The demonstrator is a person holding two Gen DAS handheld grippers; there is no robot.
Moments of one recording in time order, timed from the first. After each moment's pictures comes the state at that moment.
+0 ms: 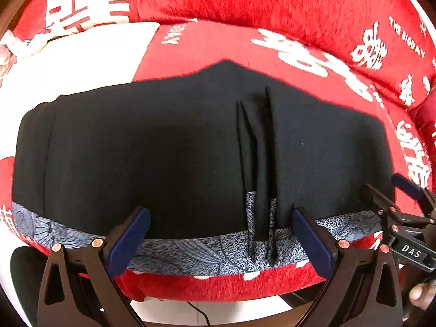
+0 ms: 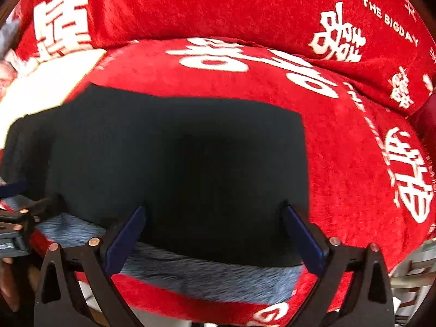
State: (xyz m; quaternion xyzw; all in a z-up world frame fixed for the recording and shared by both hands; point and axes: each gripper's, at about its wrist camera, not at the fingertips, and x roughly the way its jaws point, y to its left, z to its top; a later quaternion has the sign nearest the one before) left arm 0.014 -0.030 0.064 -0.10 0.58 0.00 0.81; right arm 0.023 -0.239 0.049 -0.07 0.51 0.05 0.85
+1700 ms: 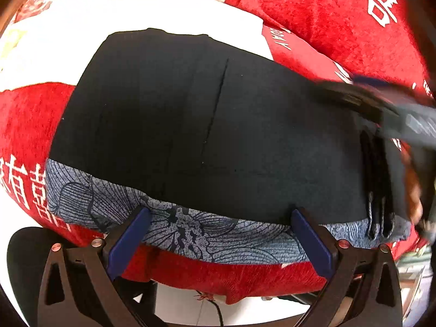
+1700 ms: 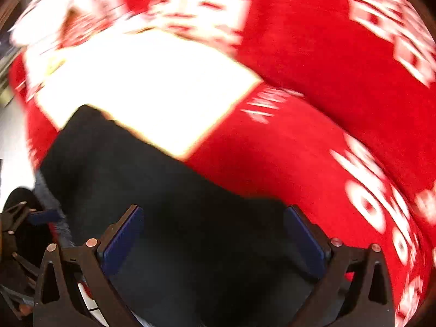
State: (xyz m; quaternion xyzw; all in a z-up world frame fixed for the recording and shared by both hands) left arm -0.032 0.120 0.017 -0.20 0.57 0.05 0.79; right arm 0.106 0.035 0.041 -0.26 0.49 0.33 0.77
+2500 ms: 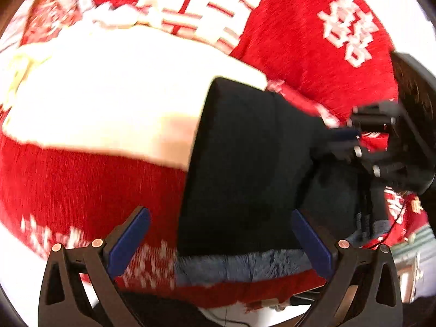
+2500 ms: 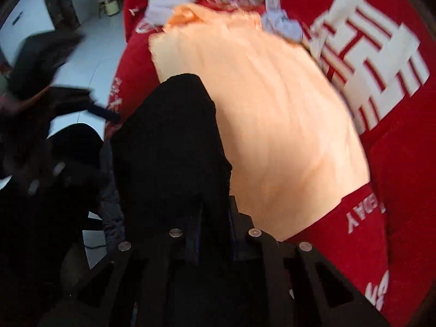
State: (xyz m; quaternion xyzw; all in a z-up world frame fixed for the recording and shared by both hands) left arm -0.061 0.243 0.061 -0.22 0.47 -0.04 0.85; right arm 0.048 0.095 0.076 -0.39 0.39 0.53 0.65
